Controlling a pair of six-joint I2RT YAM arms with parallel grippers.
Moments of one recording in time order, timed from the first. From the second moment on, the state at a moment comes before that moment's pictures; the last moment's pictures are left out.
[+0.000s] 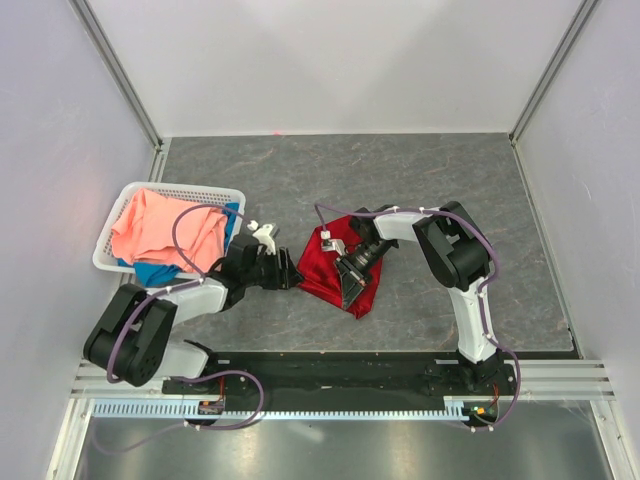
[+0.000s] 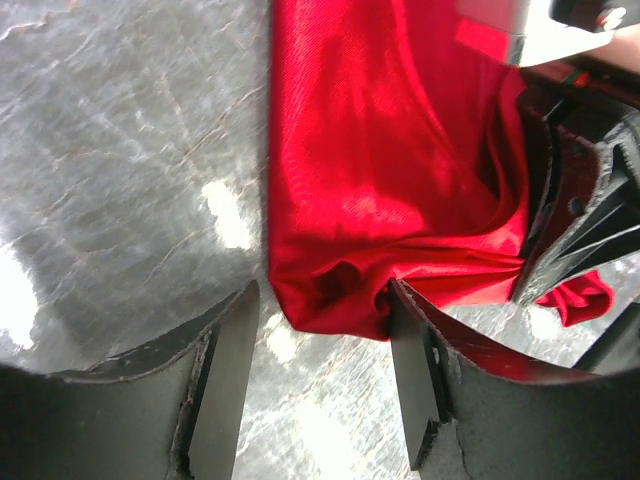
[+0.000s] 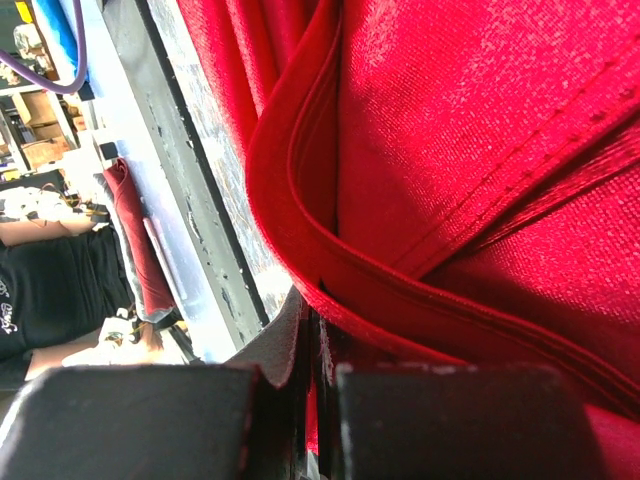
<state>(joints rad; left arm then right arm) -0.43 1.35 0.40 0.25 0.33 -0.45 0.57 2.17 1.33 -0.88 -0.96 -0.33</state>
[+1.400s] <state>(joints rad) -0.43 1.52 0.46 0.40 0.34 -0.42 0.55 2.15 1.36 -0.90 -0.91 -0.28</state>
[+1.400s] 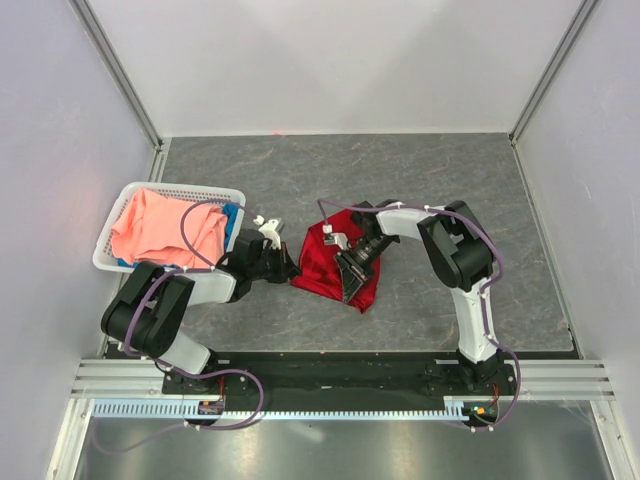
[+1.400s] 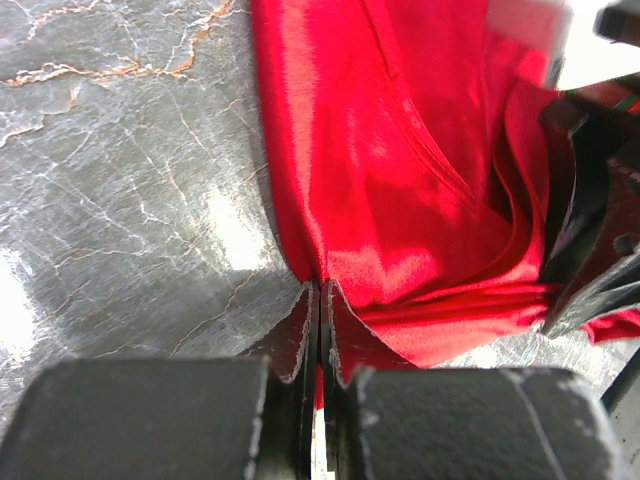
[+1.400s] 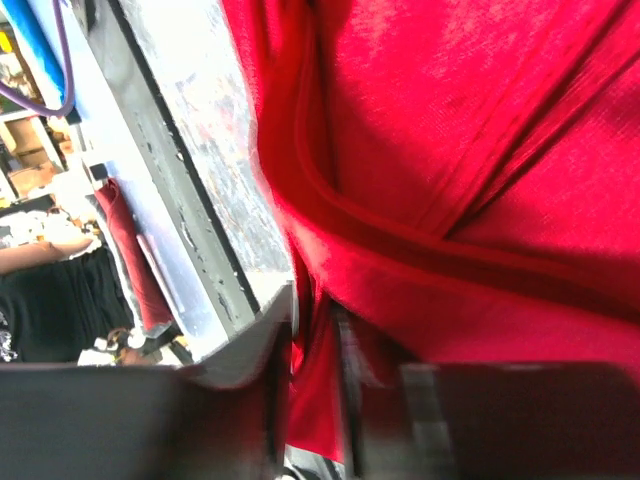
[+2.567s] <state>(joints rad) -0.43 1.55 0.51 0.34 0.35 -0.43 0.81 1.54 1.04 -0.56 -0.24 -0.02</state>
